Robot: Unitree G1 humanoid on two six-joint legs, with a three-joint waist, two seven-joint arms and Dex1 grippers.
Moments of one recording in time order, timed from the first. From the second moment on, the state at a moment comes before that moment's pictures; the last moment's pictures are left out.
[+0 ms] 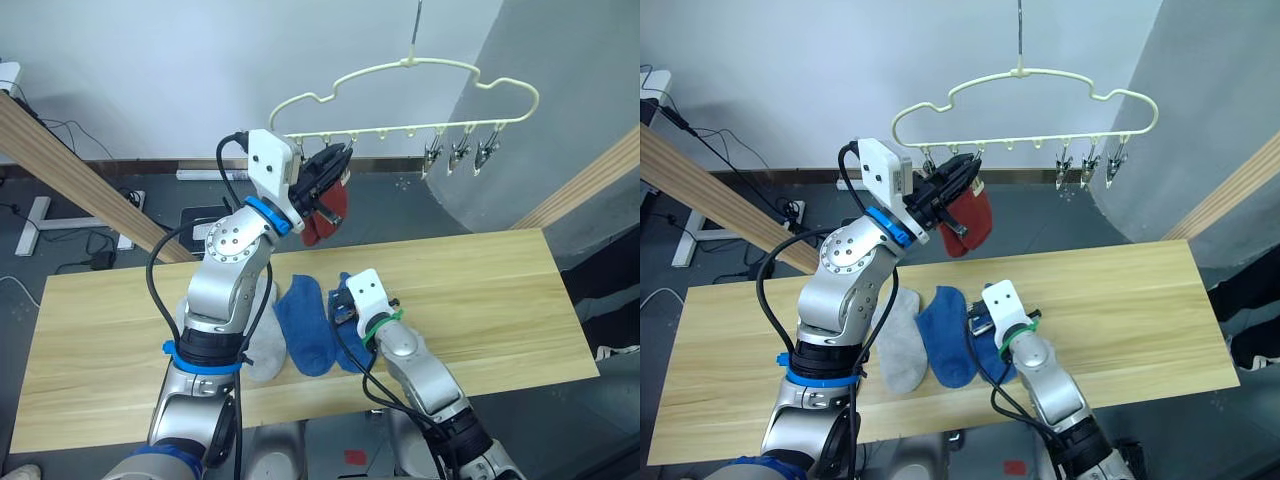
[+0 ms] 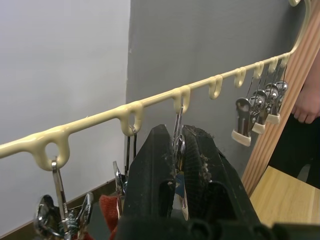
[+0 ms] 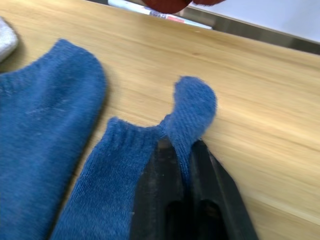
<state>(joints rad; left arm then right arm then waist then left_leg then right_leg) -0.63 0.23 -0.03 -0.15 -0.28 0.30 -0.51 -0.20 -0.01 0.37 -0.06 -0.11 0.51 0.07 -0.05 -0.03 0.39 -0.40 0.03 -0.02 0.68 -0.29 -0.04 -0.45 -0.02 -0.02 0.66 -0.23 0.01</state>
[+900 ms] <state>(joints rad) -0.67 0.23 0.02 -0.15 -0.46 0.45 -0.53 -0.42 -0.12 0.31 -0.23 -0.14 0.30 0.22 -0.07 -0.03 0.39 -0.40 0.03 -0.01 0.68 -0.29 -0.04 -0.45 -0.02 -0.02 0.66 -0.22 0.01</state>
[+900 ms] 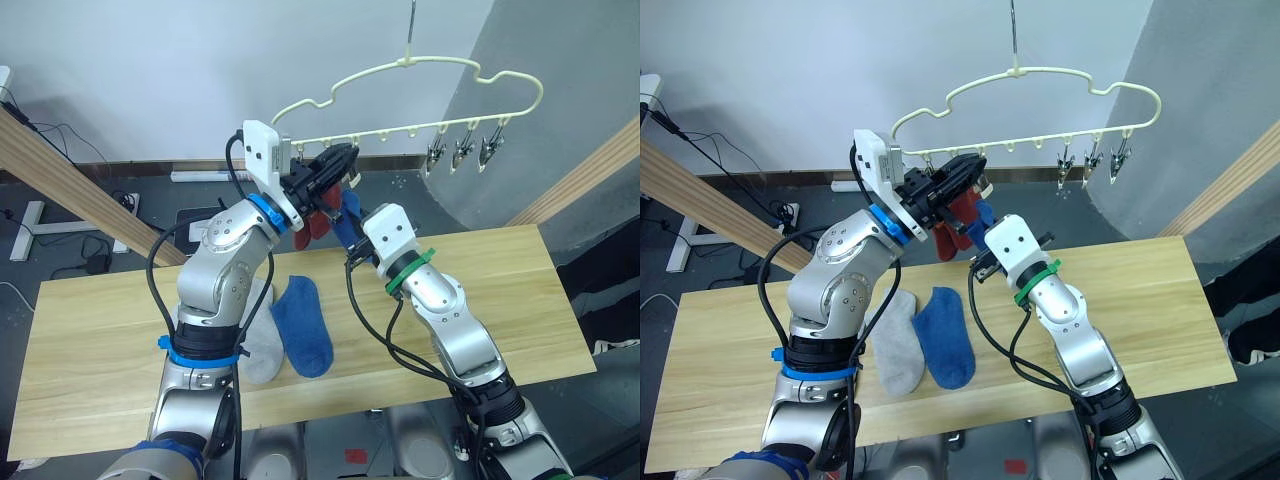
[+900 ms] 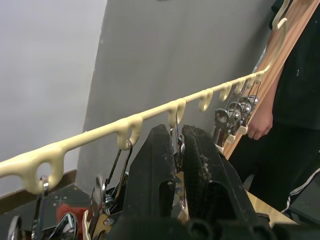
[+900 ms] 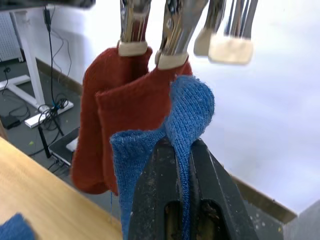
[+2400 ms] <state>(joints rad) -0.65 0.23 0.02 -0.18 -0.47 0.45 -0.53 -0.47 0.00 0.25 -0.15 -0.10 0.20 0.17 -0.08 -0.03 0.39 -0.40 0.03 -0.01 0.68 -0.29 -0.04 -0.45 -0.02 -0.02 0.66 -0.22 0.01</state>
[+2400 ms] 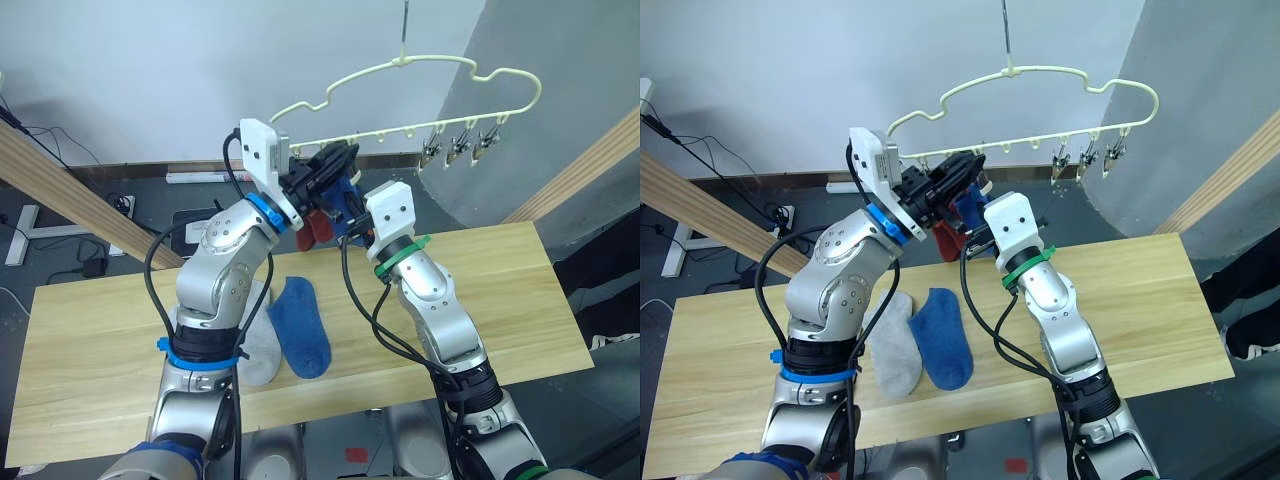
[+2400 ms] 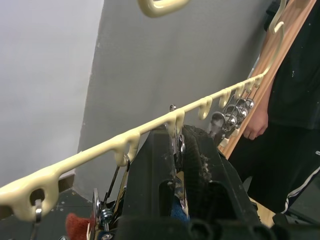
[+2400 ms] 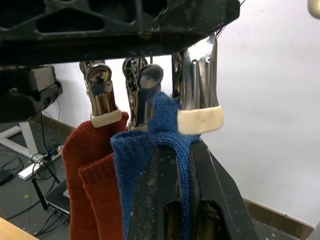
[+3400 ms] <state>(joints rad) -0.49 0.46 0.03 -0.30 -0.47 0.48 -0.65 -0.30 -0.17 0.26 -0.33 -0.10 0.39 0.28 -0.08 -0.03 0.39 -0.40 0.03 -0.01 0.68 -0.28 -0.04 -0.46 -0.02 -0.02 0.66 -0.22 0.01</state>
